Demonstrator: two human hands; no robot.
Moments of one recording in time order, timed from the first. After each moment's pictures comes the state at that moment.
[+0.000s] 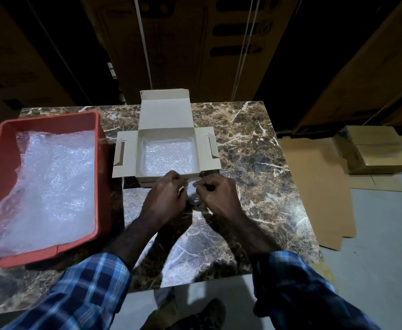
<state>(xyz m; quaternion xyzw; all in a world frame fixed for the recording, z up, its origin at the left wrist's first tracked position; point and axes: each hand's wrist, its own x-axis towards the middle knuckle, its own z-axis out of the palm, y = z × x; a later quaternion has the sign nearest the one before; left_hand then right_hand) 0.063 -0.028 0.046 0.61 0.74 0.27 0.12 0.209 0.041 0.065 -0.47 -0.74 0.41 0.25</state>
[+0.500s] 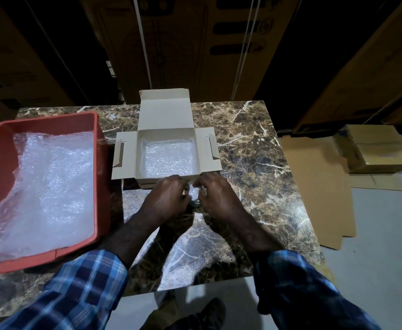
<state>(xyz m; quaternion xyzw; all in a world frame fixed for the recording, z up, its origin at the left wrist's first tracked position) 0.057 -0.016 0.049 0.63 0.73 0.19 0.16 0.207 0.054 0.043 -0.37 -0.87 0.26 0.17</state>
